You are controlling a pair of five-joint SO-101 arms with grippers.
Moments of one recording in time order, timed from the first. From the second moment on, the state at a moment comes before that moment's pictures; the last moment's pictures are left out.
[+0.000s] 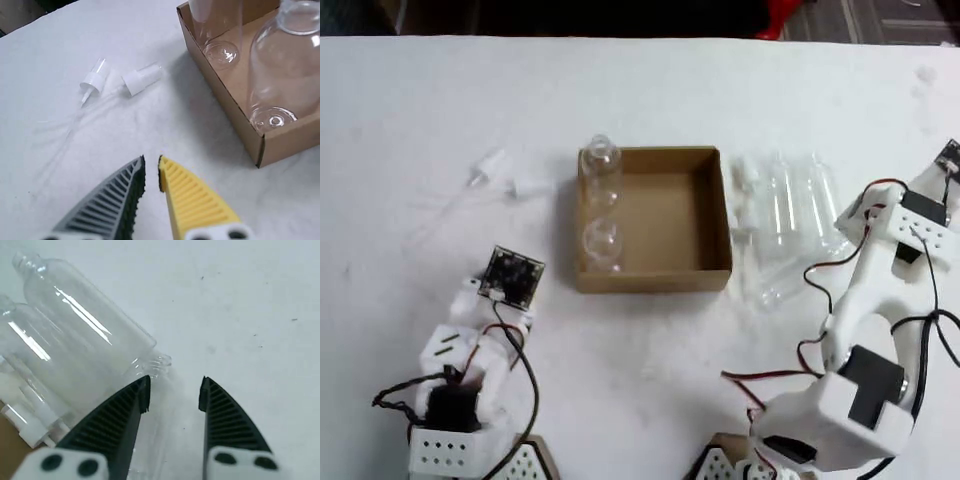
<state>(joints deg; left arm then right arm) -2.3 -103.9 97.1 51.2 -16.4 26.0 2.9 15.2 60.6 -16.0</state>
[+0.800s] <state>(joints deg) -0.4 -103.9 97.1 51.3 -18.7 23.3 10.4 9.1 58.4 -23.1</state>
